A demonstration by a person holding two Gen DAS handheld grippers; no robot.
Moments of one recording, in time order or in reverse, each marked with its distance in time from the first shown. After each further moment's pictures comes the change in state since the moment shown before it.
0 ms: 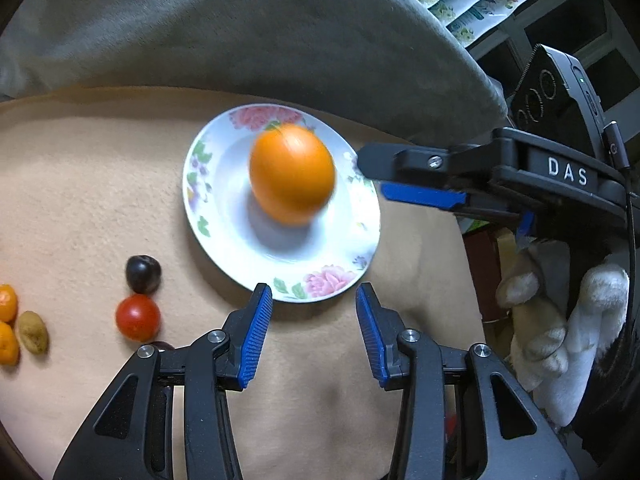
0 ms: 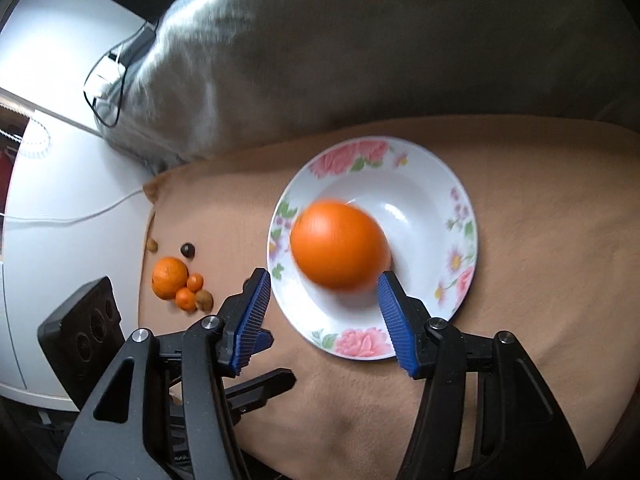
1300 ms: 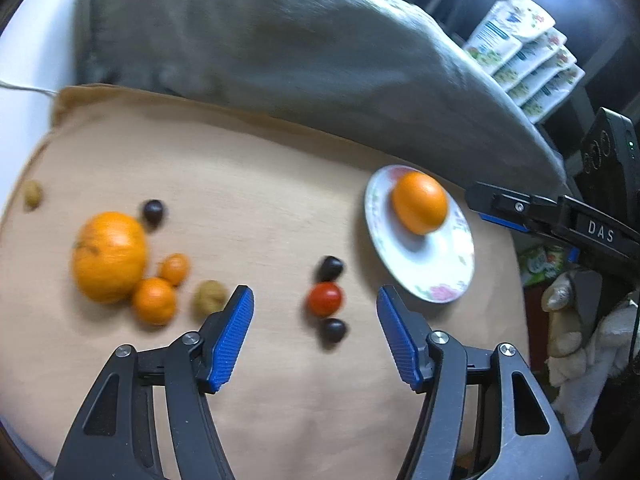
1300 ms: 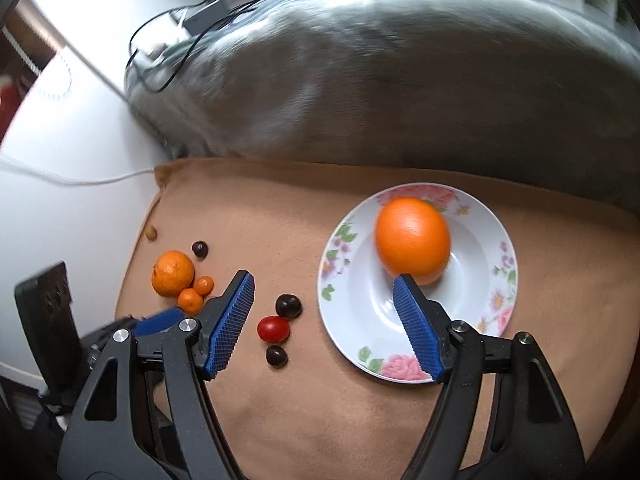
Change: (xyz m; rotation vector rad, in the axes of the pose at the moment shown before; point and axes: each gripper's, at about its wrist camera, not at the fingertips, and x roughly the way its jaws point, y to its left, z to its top) left arm -0.100 0.071 -0.038 -0.157 -0.182 0.270; right arm 0.009 0.089 -0.013 -0.255 -0.075 -0.098
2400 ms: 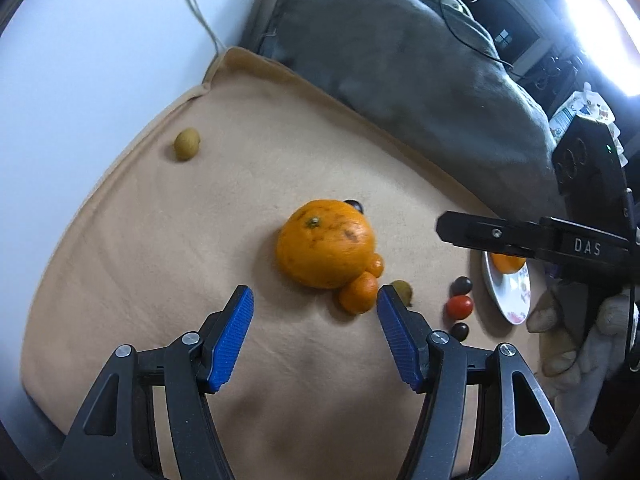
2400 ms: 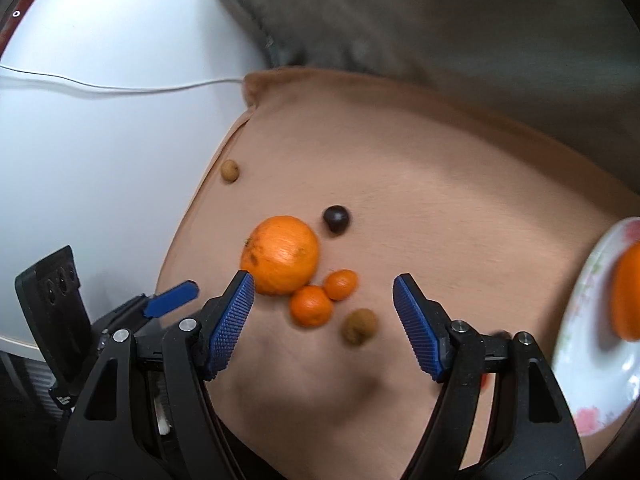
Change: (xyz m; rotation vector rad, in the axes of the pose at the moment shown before) left arm -0.038 0.149 -0.021 -0.219 -0.069 0.061; right arm 0.130 0.152 0.013 -0.160 0.241 0.214
